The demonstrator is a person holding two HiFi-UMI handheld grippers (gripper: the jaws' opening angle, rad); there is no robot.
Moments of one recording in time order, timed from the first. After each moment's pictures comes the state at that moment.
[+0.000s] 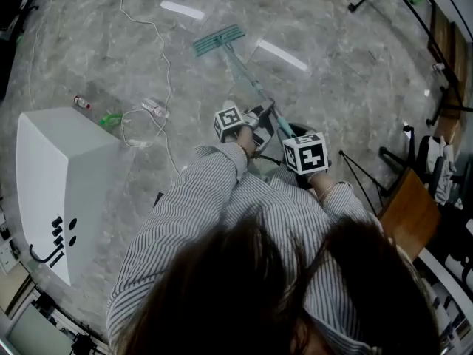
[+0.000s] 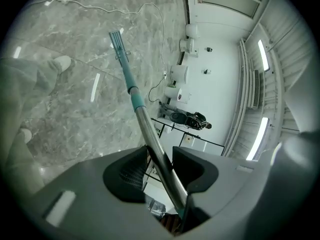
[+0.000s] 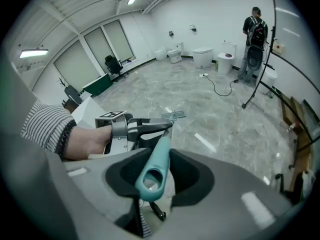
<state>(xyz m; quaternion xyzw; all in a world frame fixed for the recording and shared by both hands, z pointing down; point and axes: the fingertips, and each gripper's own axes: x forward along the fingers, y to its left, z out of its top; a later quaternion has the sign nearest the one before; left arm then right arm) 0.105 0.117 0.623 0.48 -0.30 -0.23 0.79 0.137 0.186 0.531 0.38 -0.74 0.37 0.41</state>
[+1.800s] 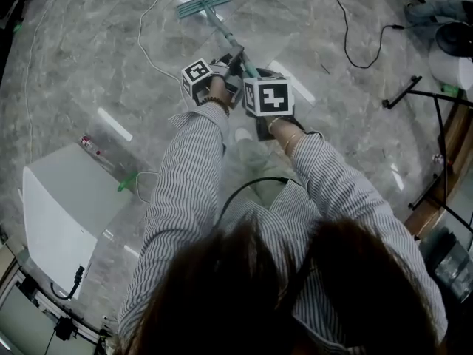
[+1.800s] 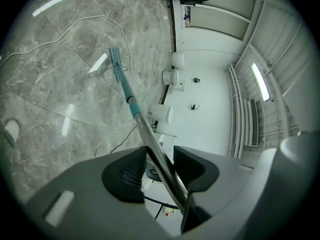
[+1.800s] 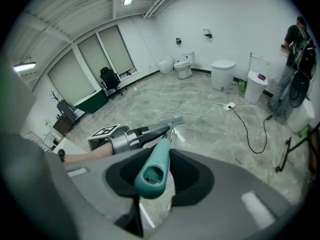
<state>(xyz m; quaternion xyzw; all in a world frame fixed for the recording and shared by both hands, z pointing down) -0.299 -0.627 0.637 0.47 -0.39 -0.36 0.71 -0.251 -0.563 0.545 0.38 -0.78 0.34 0.36</state>
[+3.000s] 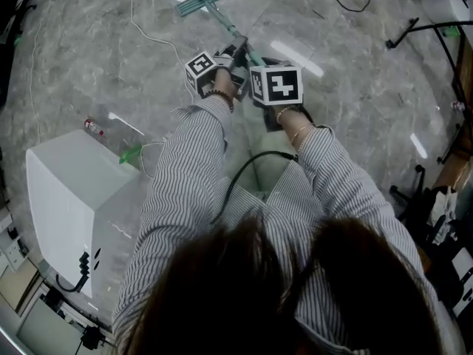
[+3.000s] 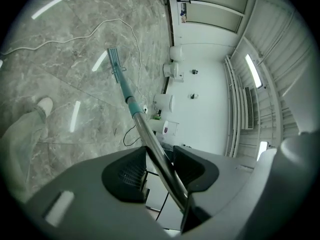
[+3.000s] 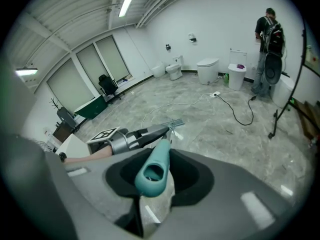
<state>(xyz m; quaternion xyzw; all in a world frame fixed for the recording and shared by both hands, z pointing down) -0.185 -0.367 0.642 0.50 -0.38 -0.32 0.71 -0.140 -0.299 0.554 0.42 -0.76 0.37 0.32</state>
